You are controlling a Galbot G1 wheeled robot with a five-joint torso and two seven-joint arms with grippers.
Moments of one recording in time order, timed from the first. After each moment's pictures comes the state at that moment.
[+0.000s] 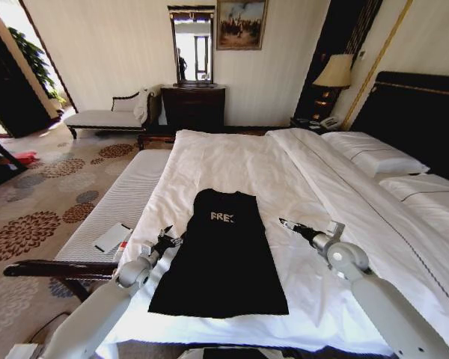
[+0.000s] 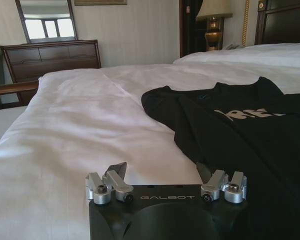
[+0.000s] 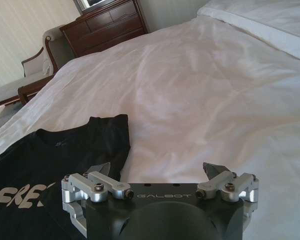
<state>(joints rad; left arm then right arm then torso) 1.00 -0.91 -0.05 -1.55 -0.54 0.01 0.04 -1.14 0.83 0.49 1.75 1.16 -0.45 0.16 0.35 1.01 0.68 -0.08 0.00</state>
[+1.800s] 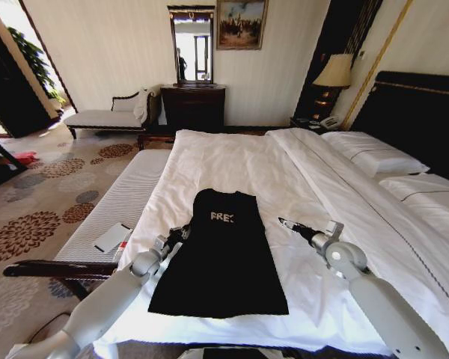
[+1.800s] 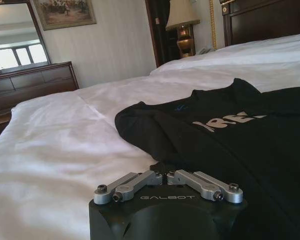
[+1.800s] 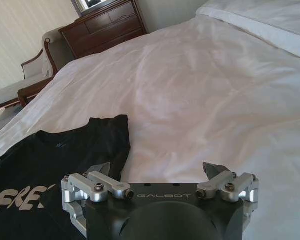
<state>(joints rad) 0.85 -0.92 0.09 -1.46 -0.45 -0.05 0.06 -1.14 0.84 0.49 1.74 1.16 -0.45 0.16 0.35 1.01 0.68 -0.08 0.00</state>
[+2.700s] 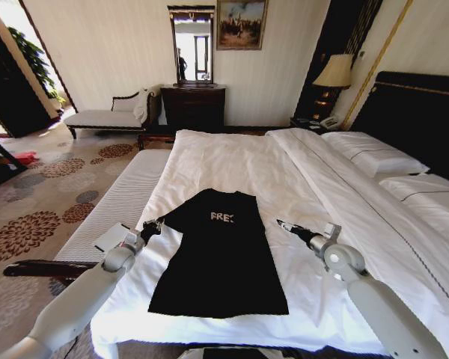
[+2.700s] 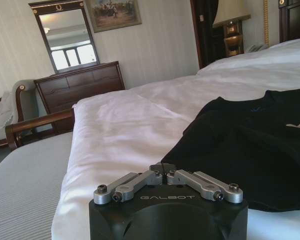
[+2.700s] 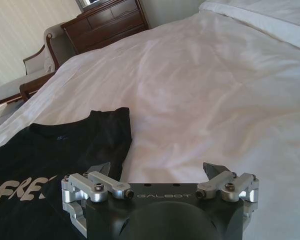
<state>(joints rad) 0.86 -0.81 -0.05 -1.42 -0.55 -0.07 0.06 -1.15 0.85 0.48 1.74 1.14 -0.44 0.15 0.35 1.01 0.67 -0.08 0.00</state>
